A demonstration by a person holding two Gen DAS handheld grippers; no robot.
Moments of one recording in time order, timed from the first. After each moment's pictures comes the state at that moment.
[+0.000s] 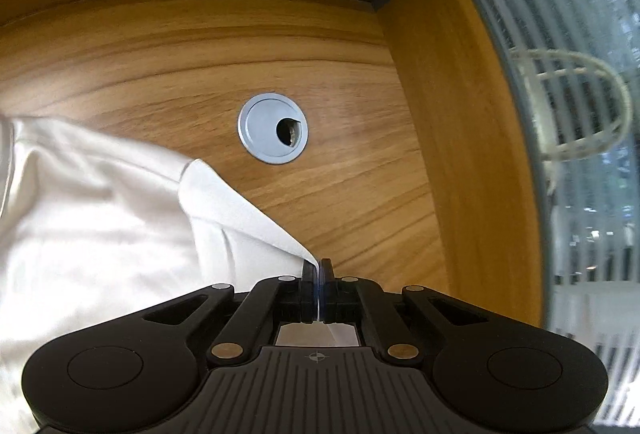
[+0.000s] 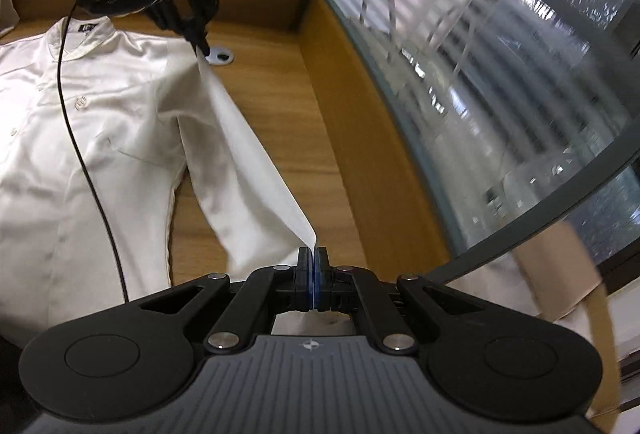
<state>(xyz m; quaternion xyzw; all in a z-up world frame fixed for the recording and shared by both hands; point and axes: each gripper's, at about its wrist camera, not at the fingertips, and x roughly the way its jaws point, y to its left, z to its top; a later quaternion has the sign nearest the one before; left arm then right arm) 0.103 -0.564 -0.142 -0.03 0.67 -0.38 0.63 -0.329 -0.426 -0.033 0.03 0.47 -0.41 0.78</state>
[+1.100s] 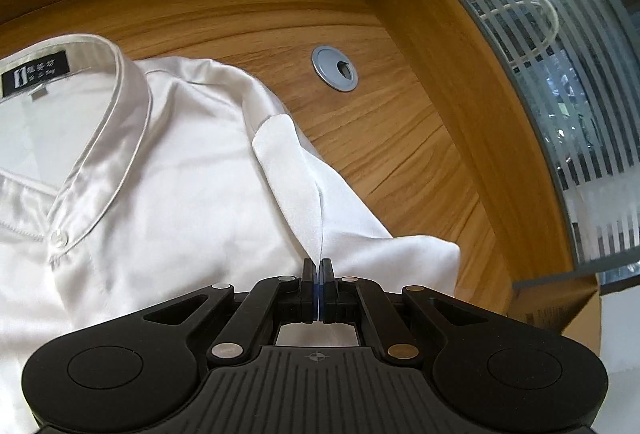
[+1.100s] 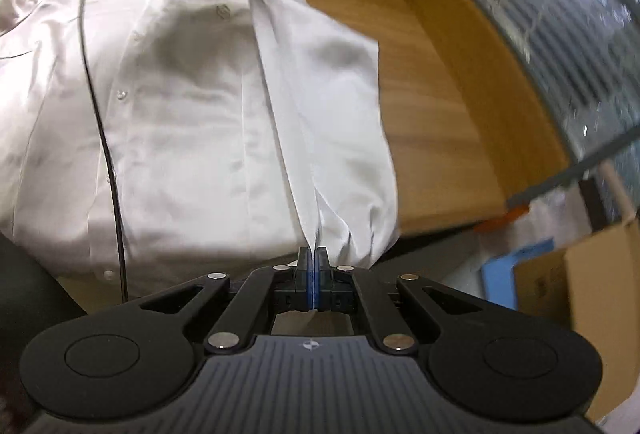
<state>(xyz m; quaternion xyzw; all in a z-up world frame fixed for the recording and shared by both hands) 0.100 -0.425 -0.165 0.03 0.60 -0.50 0.62 -0.233 -0.254 -0.103 0.10 0.54 -0.40 0.73</state>
